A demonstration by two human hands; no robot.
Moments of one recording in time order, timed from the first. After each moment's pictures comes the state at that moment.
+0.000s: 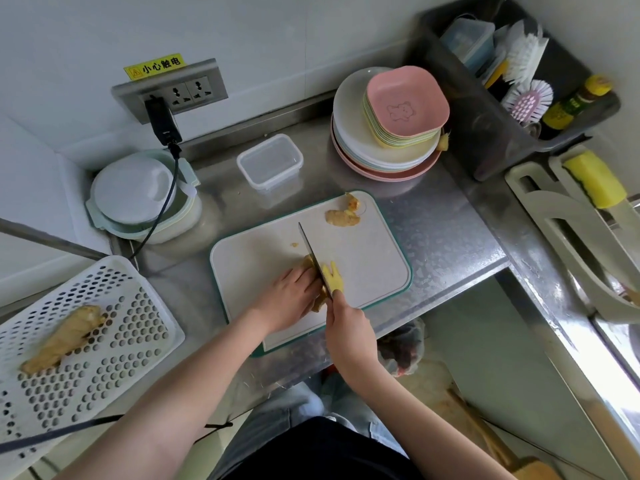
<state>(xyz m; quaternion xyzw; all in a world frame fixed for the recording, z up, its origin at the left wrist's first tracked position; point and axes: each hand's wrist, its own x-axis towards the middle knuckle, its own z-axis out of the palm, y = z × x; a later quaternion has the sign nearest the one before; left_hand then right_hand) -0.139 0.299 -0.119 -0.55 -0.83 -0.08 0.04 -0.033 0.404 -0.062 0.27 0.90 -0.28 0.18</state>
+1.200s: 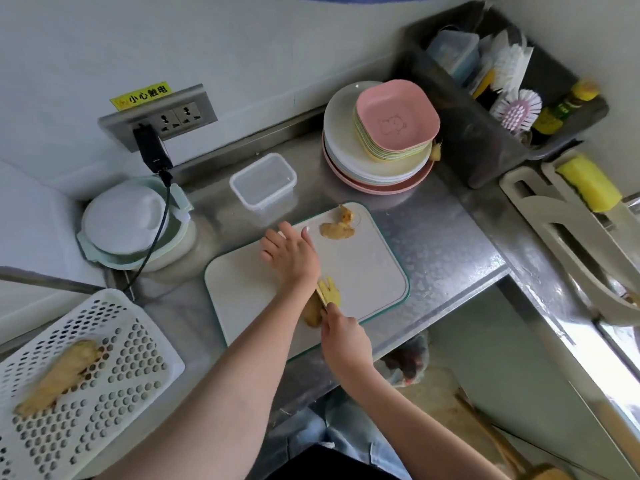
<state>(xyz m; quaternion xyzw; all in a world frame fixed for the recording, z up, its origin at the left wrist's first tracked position) -0.196 0.393 -0.100 0.02 -0.99 -0.13 -0.05 -0.050 0.407 -0.080 0.28 0.89 -0.29 0.20</state>
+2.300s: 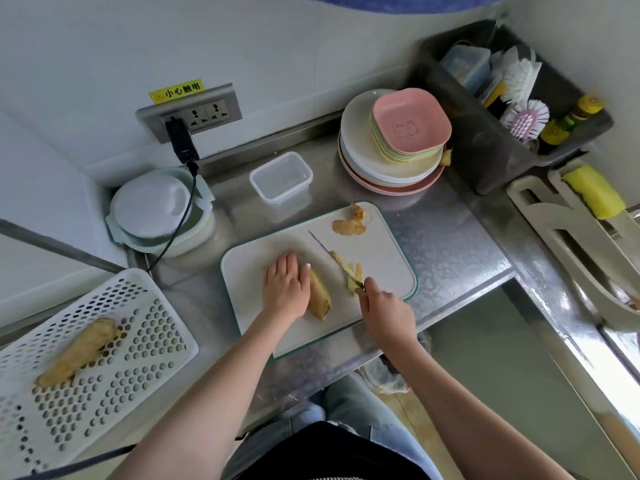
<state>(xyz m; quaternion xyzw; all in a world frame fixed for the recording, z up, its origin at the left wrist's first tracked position) -0.164 0.311 -0.132 -0.14 -0.96 -0.15 -0.17 -0.050 0.463 -0.082 0.20 0.96 -0.16 0.13</state>
